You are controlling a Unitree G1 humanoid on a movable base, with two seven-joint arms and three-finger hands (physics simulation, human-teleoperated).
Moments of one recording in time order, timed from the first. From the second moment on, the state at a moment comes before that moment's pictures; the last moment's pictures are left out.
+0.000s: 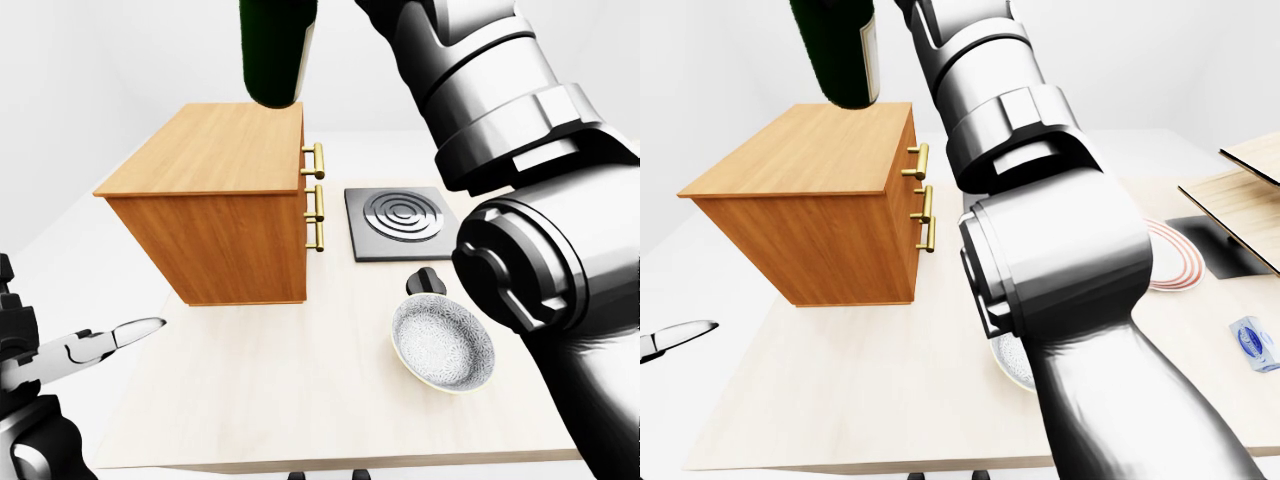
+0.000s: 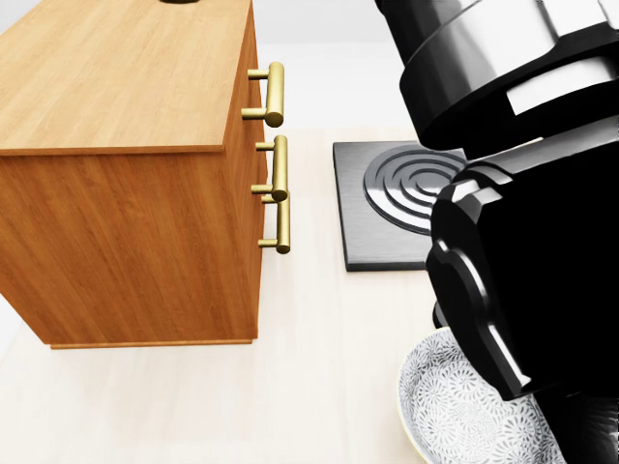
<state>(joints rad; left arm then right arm) 0.09 0.08 0.64 -0.84 -0.22 0.09 -0.09 -1.96 -0.12 -0.13 1.29 0.04 0.09 0.32</state>
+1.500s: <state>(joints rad) 0.09 0.08 0.65 -0.85 -0.23 0.09 -0.09 -1.96 0.03 -0.16 1.30 0.19 0.09 0.19</state>
